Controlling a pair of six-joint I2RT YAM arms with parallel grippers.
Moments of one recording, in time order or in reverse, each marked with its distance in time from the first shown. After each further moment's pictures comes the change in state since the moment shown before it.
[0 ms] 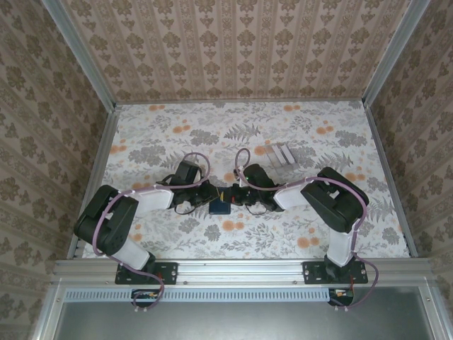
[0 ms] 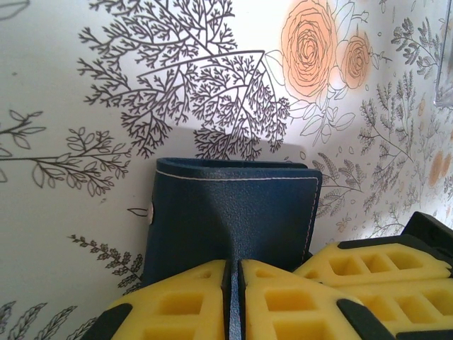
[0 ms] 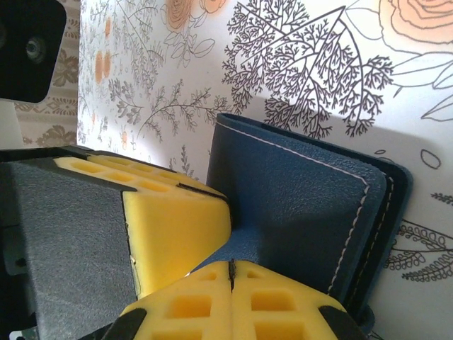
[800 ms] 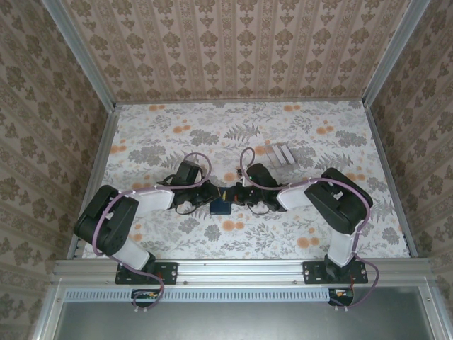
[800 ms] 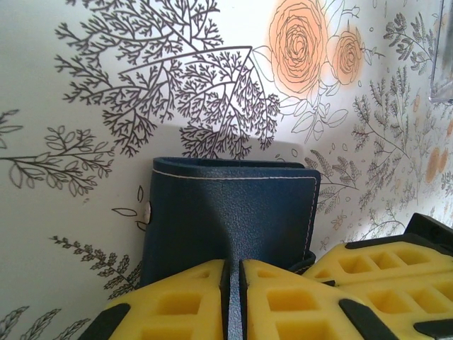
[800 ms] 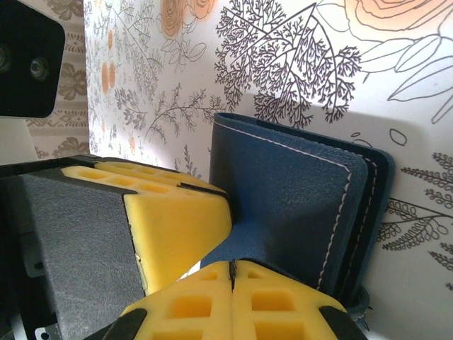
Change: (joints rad) left arm -0.012 0.000 0.000 0.011 0.000 0.000; right arm -0.021 -0.025 -0.019 0.010 -0.034 0.088
